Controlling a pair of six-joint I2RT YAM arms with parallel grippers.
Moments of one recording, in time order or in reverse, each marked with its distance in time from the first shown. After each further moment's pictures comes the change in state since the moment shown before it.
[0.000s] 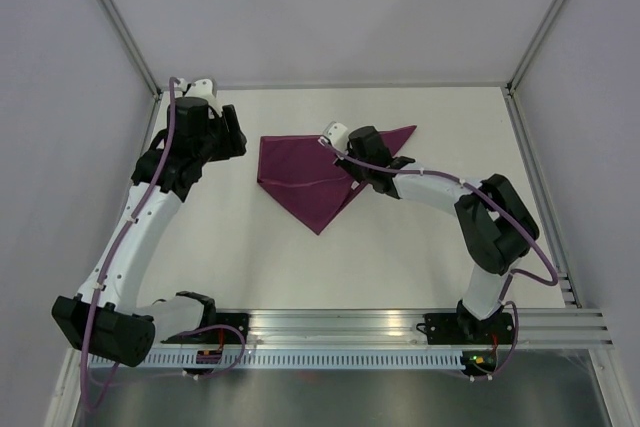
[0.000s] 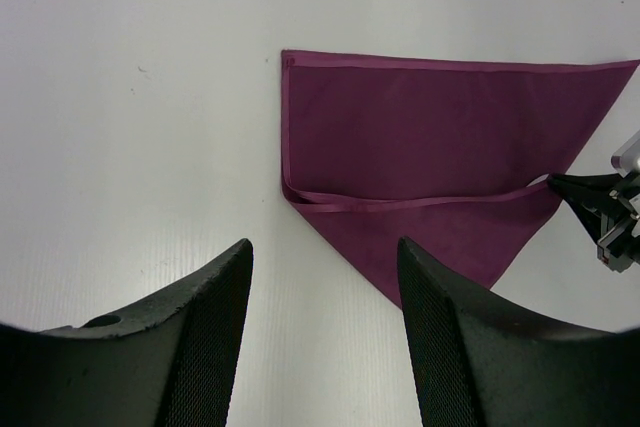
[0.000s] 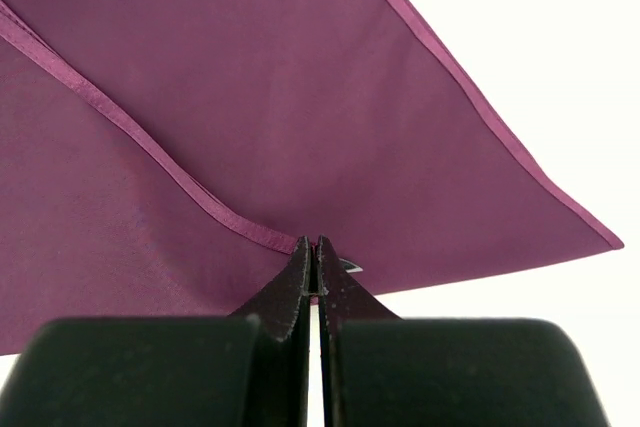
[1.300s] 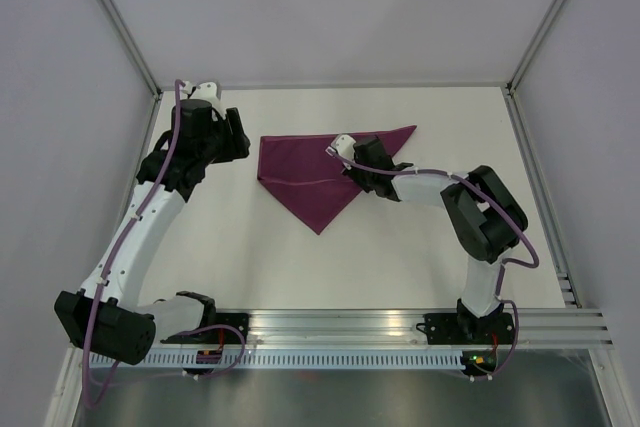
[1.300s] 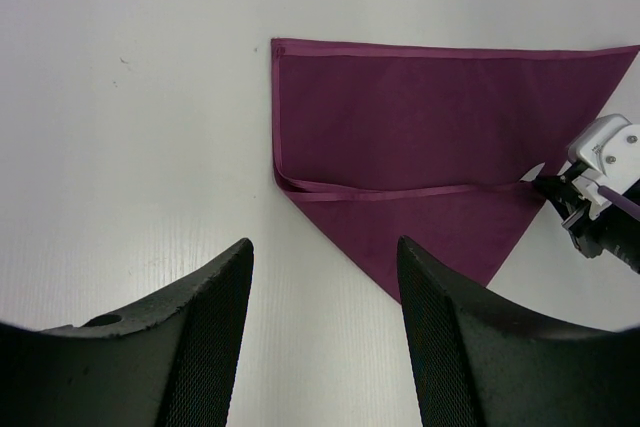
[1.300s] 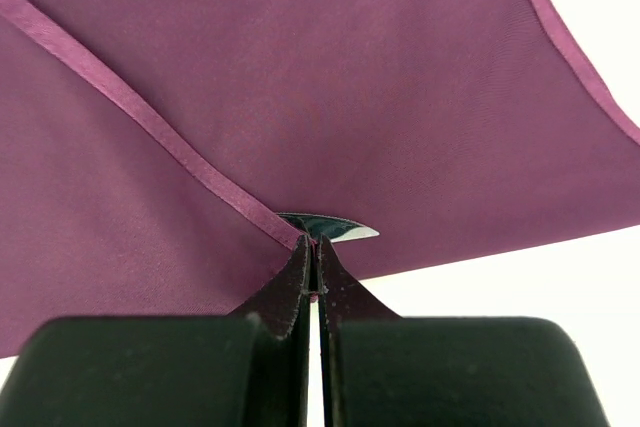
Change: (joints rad) left arm 0.000 0.010 -0.038 0.036 0.026 0.000; right arm -0.049 0.087 -0.065 0.045 0.007 -0.004
